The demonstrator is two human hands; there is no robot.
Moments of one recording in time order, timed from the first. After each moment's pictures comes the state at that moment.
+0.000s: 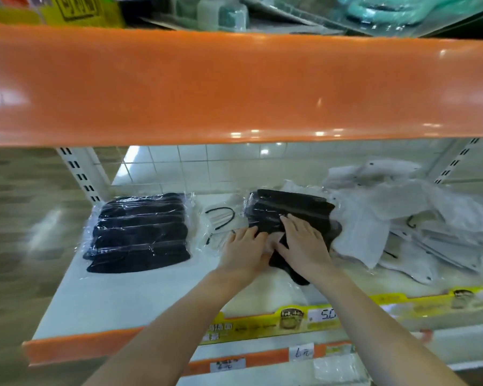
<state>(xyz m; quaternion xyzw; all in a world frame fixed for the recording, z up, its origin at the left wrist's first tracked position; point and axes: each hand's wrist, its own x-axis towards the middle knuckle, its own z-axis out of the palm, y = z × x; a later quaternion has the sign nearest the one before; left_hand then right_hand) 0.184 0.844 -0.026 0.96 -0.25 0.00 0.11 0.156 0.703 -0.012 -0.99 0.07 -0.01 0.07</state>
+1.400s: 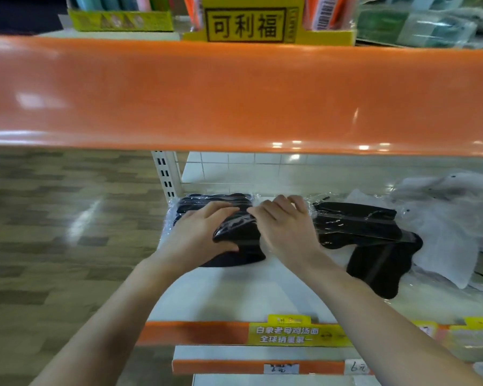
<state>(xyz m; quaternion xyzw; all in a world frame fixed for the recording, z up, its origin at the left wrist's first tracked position) 0.209 1.080 0.044 0.93 -0.30 0.12 0.20 0.199 0.872 0.029 -0.87 -0.23 -0.44 -0.01</state>
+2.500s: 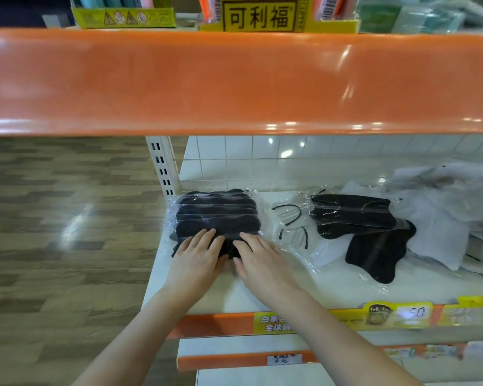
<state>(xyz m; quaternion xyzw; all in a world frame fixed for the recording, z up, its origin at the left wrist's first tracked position) 0.181 1.090 -0.029 0.96 -0.23 0.13 0.08 0.154 0.927 -0.032 -0.97 -0.11 -0.19 0.09</state>
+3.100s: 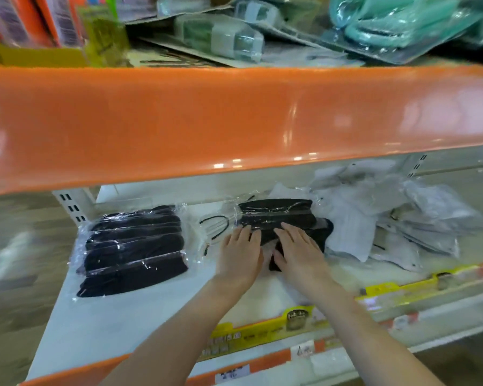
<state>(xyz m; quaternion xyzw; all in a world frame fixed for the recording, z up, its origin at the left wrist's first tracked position) 0.183 0.863 -0.005 0.95 -0.29 0.05 0.13 0.134 0.724 -0.009 -0.99 0.06 -0.08 0.06</state>
